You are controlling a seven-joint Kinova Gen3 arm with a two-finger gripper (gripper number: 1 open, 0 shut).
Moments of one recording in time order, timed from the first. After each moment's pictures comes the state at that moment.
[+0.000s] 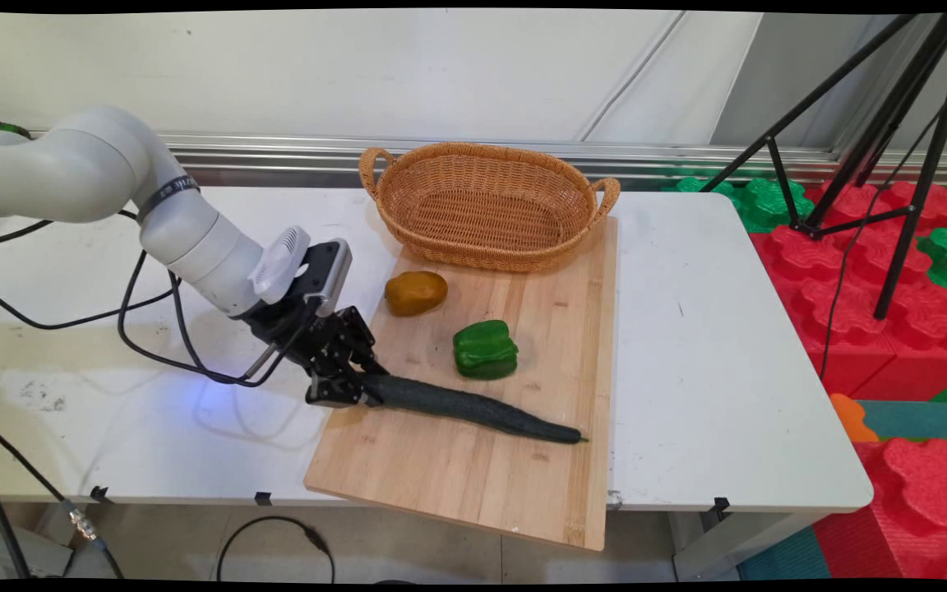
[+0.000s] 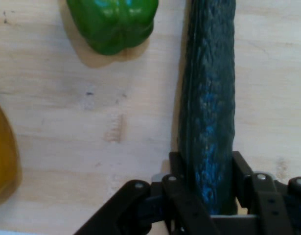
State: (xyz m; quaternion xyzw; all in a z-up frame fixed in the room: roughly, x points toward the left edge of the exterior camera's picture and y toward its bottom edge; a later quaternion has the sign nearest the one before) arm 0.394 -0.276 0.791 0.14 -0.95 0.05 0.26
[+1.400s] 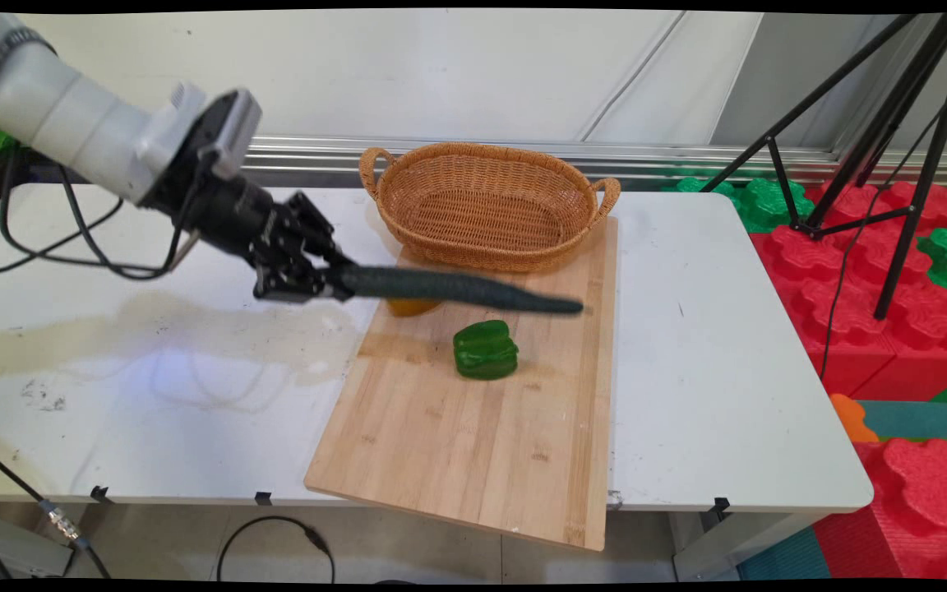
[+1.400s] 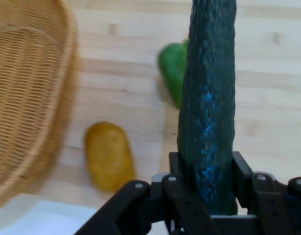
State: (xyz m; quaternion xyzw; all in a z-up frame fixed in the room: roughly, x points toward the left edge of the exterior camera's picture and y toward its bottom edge) arm 0.453 -0.265 0.916 0.16 -0.92 0.13 0.32
